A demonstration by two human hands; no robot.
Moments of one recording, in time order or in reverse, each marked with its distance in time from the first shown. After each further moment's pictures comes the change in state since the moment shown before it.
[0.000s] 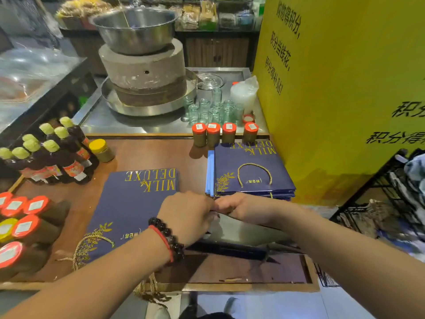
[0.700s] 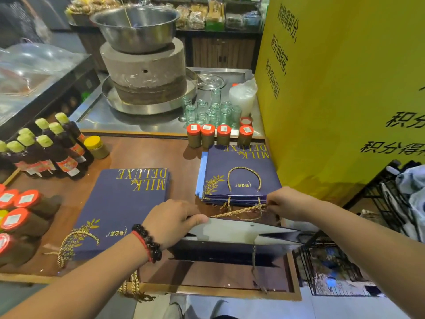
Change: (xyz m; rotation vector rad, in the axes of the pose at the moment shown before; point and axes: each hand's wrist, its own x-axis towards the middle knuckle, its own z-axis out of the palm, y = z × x) left_hand 0.014 0.018 0.014 -0.322 -0.131 -0.003; right_hand -0.056 0.100 -0.113 -0.918 0.146 0.248
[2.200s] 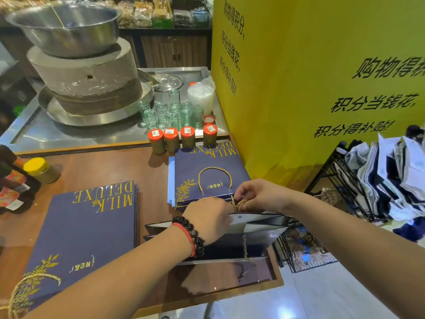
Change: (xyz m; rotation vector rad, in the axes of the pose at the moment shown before) left_hand 0.077 0.083 0.026 0.098 -0.109 0.314; right_hand -0.030 -0.013 -0.017 1.154 -0.017 0.152
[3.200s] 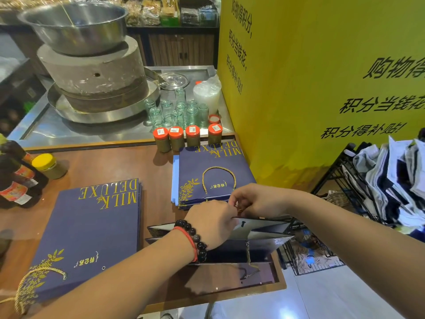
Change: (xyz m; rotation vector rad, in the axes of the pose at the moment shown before) left_hand -0.006 0.005 0.003 0.009 0.028 -0.021; right_hand 0.008 -0.016 0.007 -0.297 -0.260 -0.070
